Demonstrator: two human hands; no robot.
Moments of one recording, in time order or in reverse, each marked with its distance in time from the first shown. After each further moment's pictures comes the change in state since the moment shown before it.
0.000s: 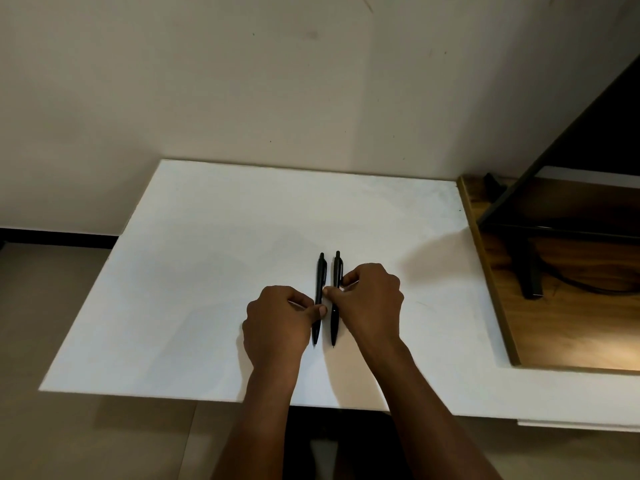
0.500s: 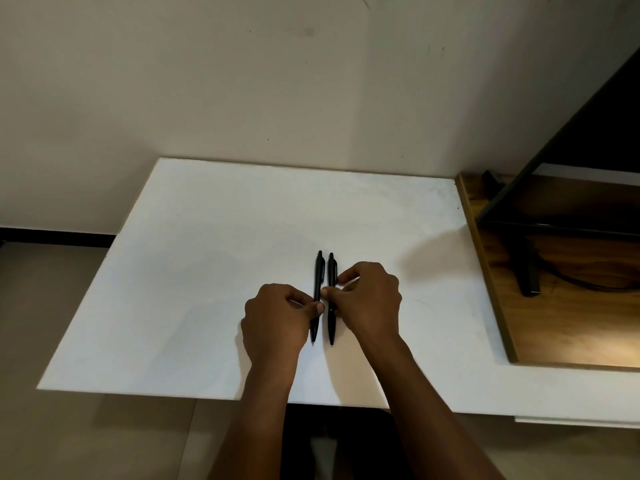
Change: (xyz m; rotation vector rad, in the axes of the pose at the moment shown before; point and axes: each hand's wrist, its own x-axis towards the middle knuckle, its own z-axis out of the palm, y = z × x) left_hand -0.001 -0.001 -0.003 -0.003 -0.013 -0.001; right_hand -0.005 0.001 0.000 0.113 -0.064 0.035
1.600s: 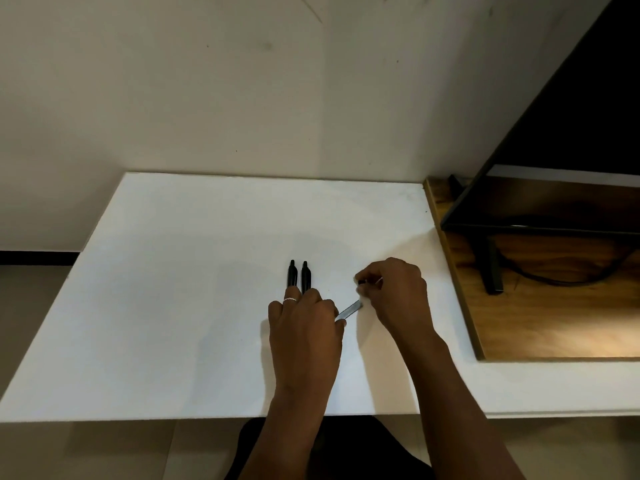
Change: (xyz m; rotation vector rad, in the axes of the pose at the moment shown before) left_hand -0.025 0.014 0.052 0.598 0.104 0.522; right_hand 0.033 0.044 -0.056 -0.241 0.066 -0.212
